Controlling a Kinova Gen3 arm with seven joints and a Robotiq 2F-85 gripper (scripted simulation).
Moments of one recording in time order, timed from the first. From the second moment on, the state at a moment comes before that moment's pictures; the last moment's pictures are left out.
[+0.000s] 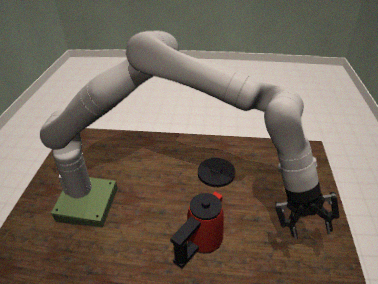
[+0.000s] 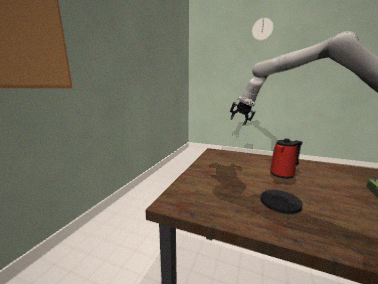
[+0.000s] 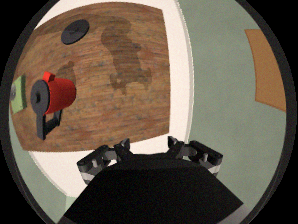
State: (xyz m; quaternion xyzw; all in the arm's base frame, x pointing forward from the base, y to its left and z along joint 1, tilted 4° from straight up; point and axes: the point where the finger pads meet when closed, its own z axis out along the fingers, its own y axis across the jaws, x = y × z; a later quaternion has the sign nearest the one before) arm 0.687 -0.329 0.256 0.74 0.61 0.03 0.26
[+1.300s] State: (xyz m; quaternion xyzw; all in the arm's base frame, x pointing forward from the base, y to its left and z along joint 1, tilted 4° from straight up) arm 0.551 -0.171 0.306 0.83 0.53 0.06 0.16
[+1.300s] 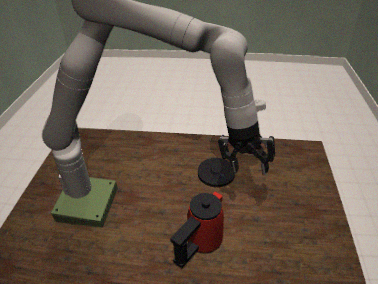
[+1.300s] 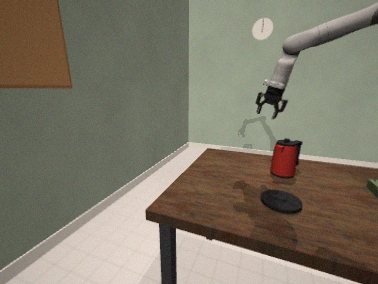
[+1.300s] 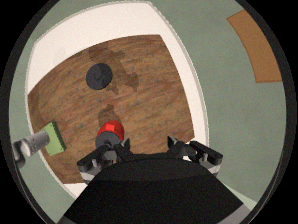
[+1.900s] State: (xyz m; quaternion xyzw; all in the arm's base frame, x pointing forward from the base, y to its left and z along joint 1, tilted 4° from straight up) arm 0.468 -0.111 0.312 0.86 0.49 0.06 0.11
